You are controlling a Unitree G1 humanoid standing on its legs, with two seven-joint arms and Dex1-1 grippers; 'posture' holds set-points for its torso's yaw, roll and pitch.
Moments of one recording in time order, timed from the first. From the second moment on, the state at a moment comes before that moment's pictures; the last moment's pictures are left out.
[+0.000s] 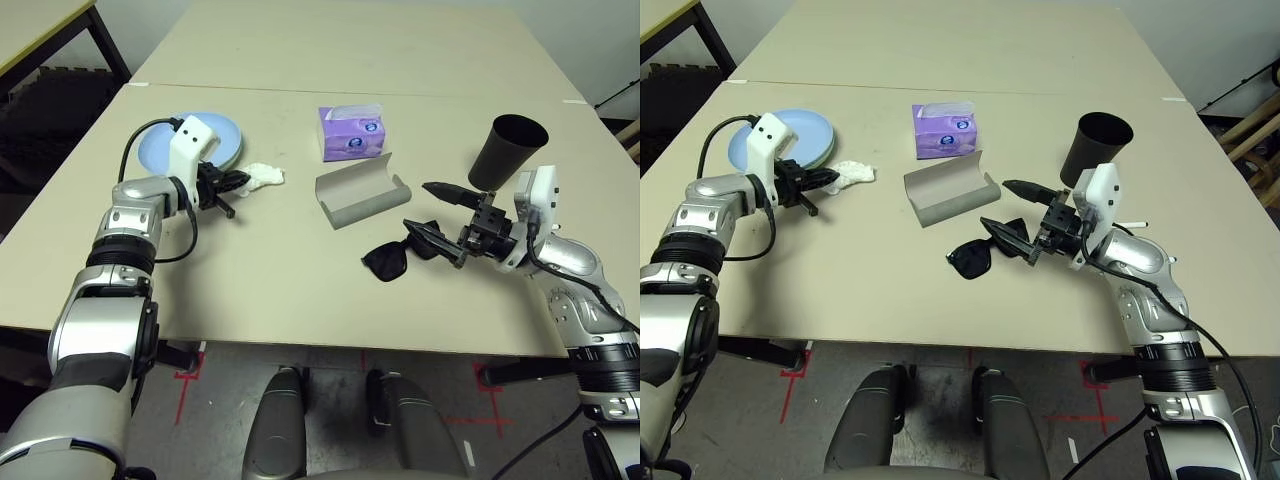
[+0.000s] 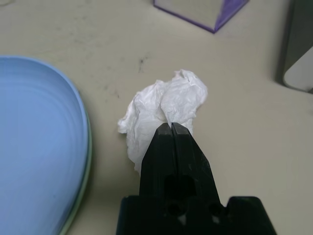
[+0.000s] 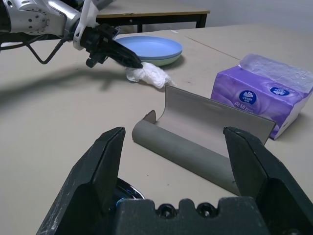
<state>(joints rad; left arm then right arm) -0.97 0.61 0.01 0.99 -0.06 0.07 -0.94 -0.34 -0.48 -0.05 0.04 0.43 0.06 0.97</state>
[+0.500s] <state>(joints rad) -1.08 0.72 0.15 0.88 -0.13 0.24 -0.78 -0.34 -0.47 -0.05 0.04 0.43 0.05 0.97</state>
